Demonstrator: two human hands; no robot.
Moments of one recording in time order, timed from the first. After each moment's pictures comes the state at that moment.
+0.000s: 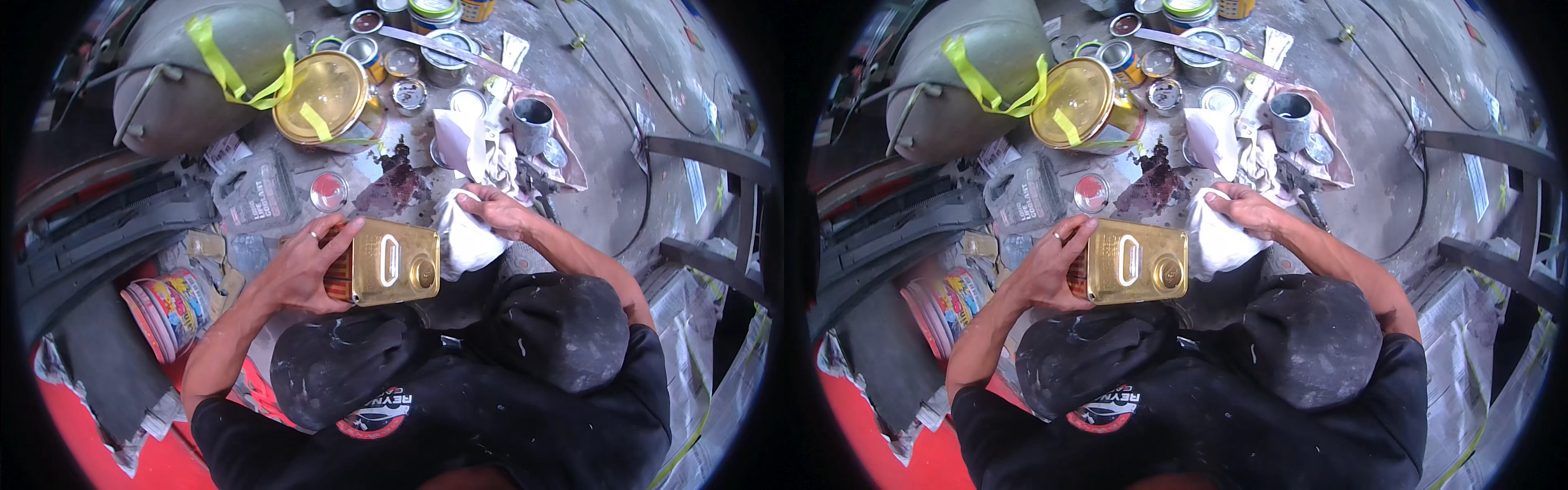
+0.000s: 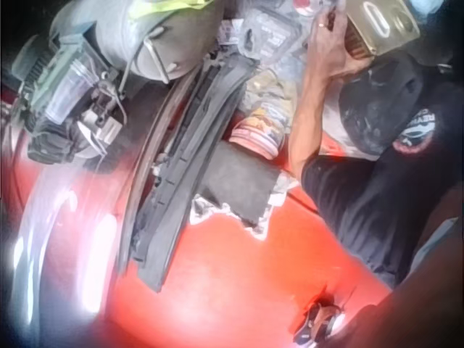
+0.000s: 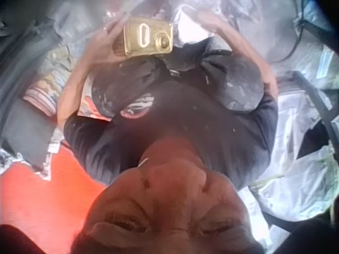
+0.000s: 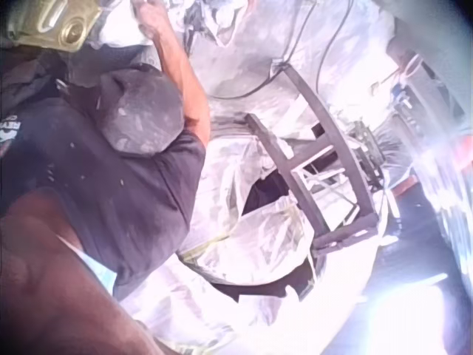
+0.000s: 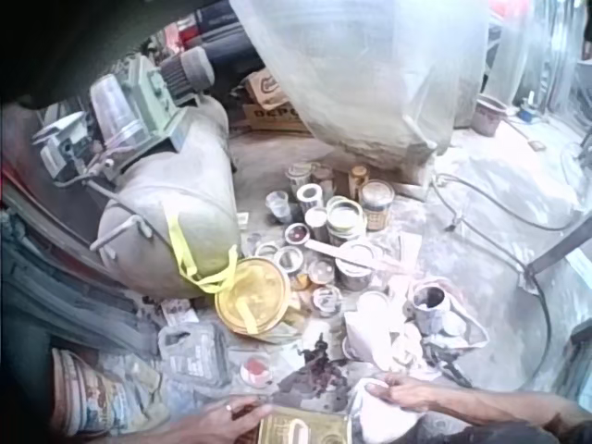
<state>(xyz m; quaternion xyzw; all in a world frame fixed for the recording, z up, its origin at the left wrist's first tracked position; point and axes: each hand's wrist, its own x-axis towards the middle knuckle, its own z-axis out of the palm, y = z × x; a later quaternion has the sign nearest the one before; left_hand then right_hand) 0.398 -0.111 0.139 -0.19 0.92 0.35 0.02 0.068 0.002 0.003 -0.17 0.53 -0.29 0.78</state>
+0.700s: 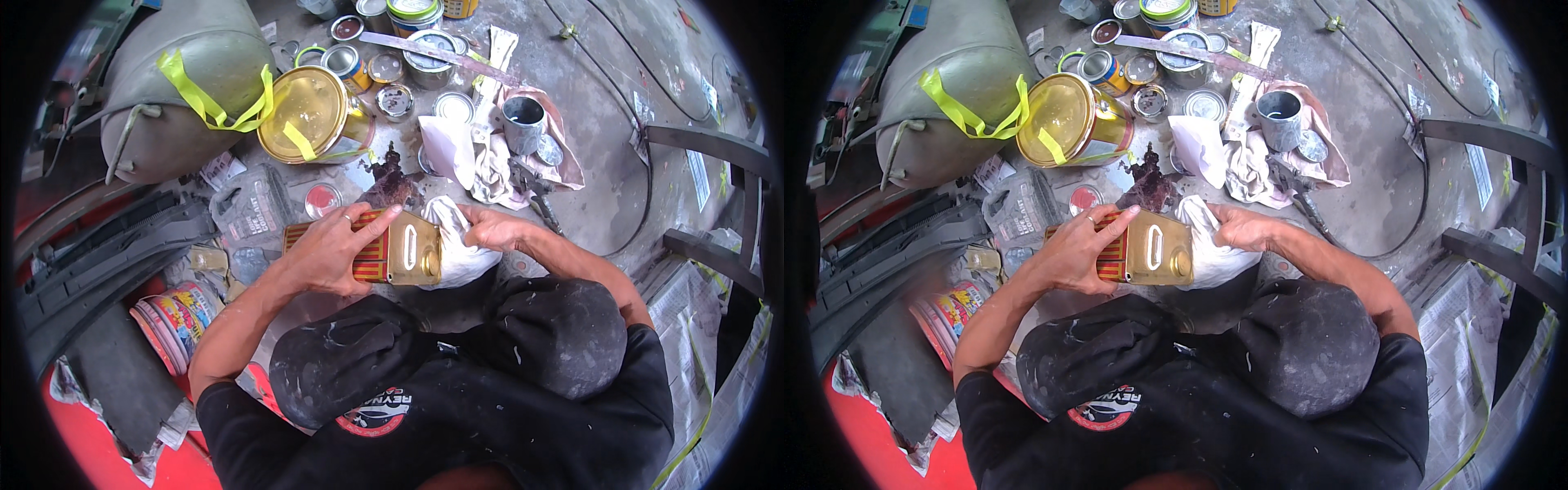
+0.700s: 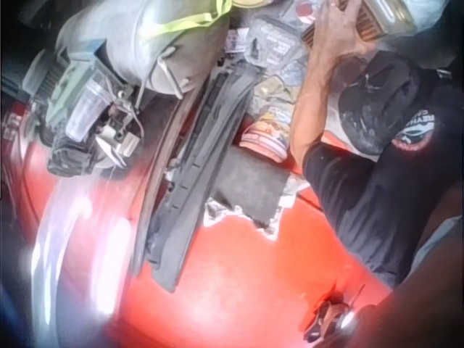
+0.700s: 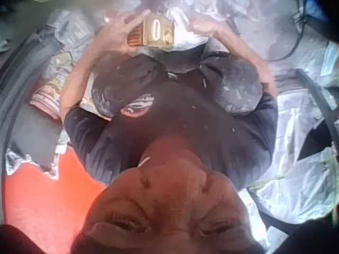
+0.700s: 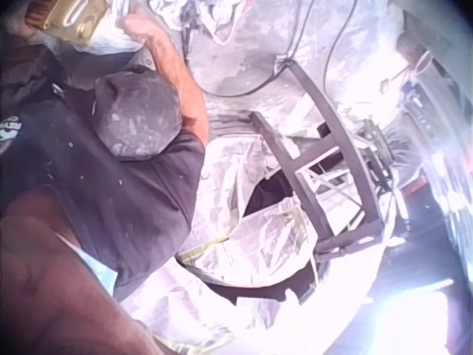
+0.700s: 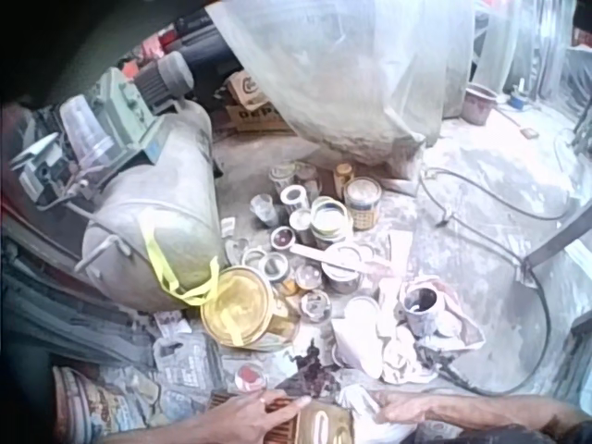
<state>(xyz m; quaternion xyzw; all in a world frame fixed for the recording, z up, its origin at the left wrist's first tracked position) 0.331 -0.132 0.121 -0.15 0.92 0.34 0.15 0.059 0.005 0.002 -0.25 0.44 -0.23 0.83</state>
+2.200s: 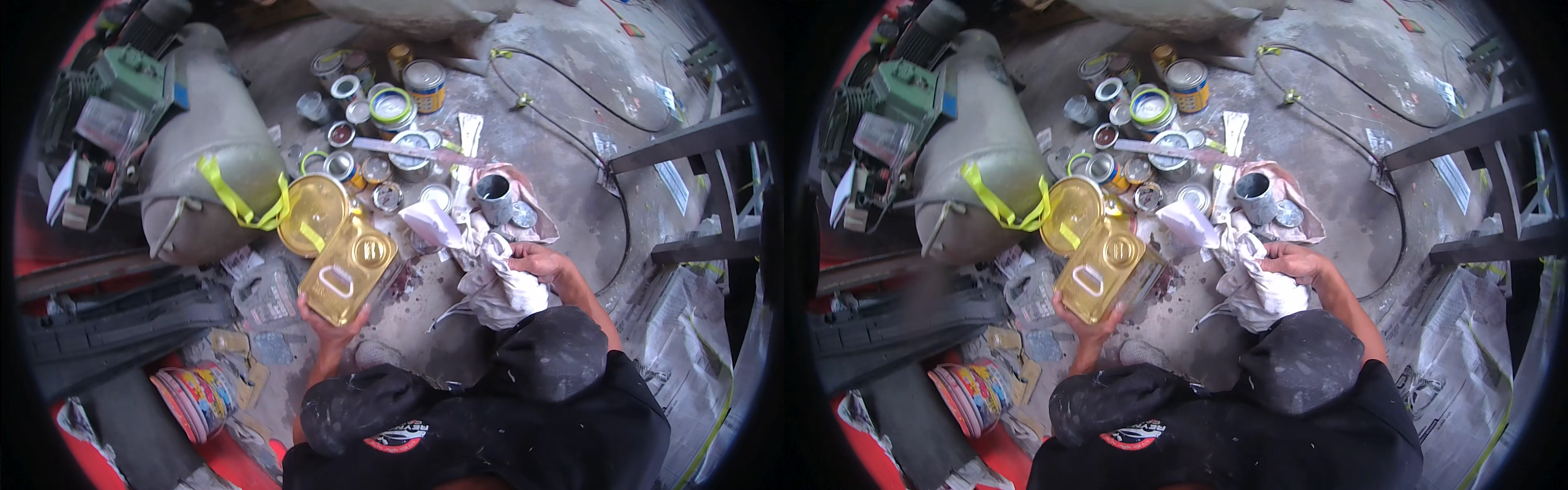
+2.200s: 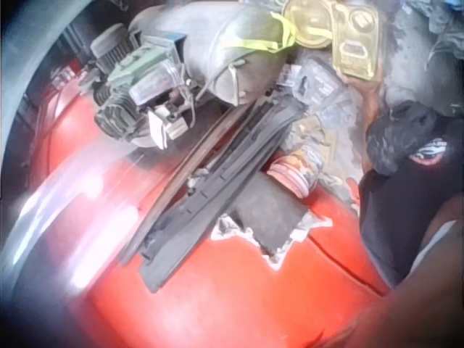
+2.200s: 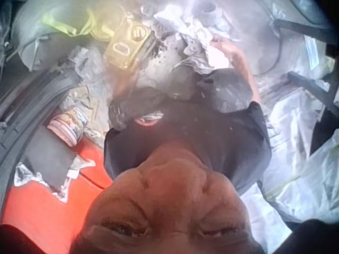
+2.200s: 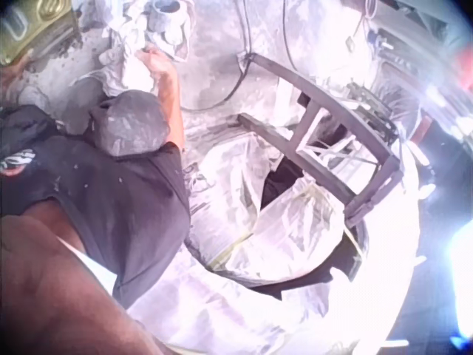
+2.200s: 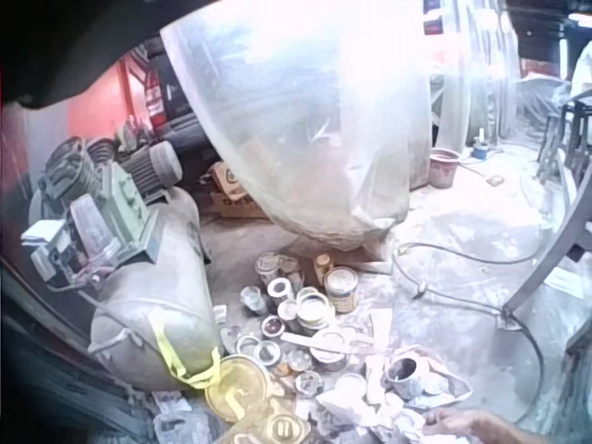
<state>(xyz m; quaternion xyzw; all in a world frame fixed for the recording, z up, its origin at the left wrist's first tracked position) 0.373 -0.099 0.003 -0.40 0.77 0.30 -0.40 -0.058 0.052 0.011 -0.18 0.42 -0.39 0.80</state>
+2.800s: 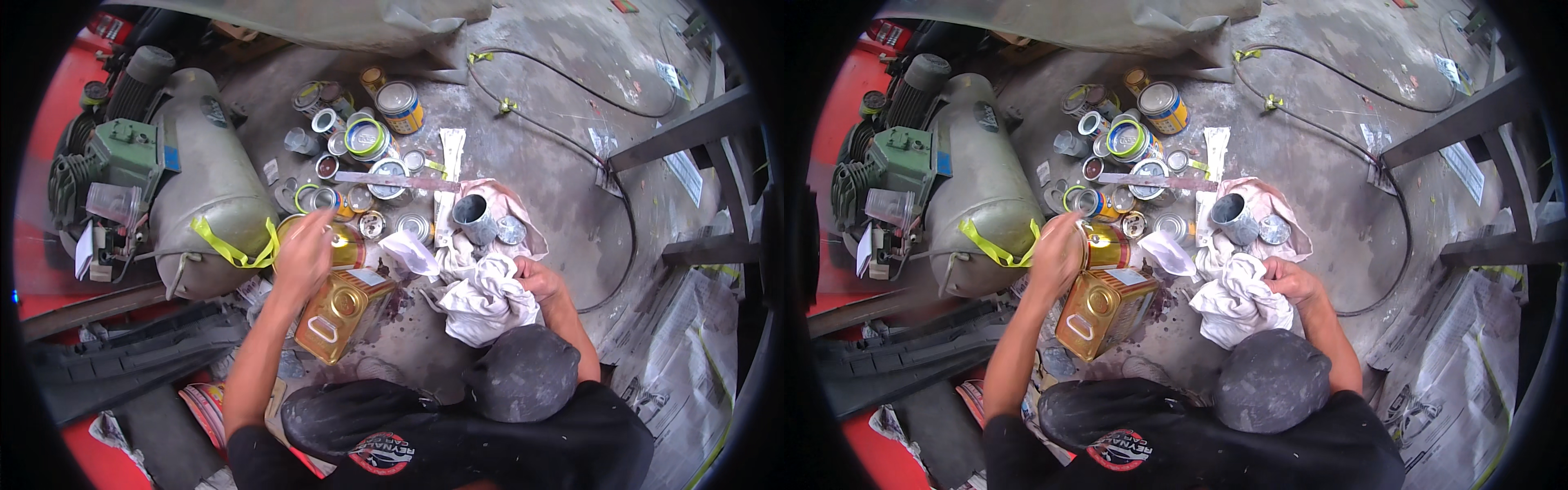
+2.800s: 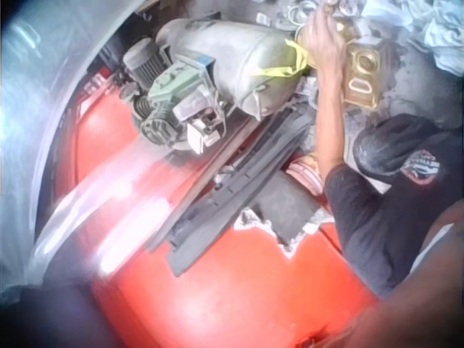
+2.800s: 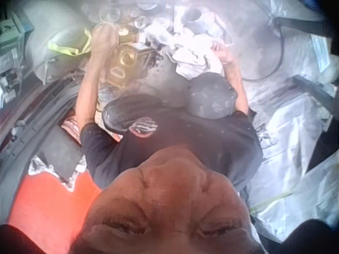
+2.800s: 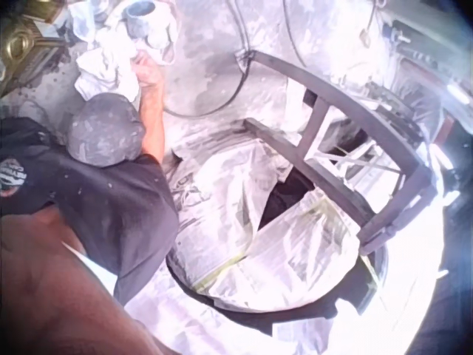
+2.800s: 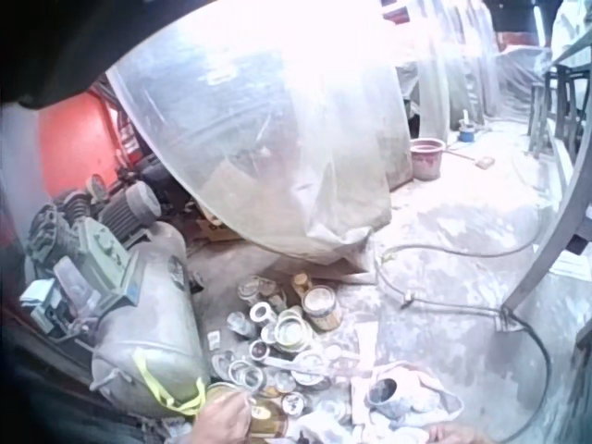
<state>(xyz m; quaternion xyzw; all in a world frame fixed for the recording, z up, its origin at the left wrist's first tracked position) 0.214 -0.221 0.167 -0.24 0.95 0.13 -0.14 -0.081 0.068 0.000 -0.23 0.21 -0.58 0.75</state>
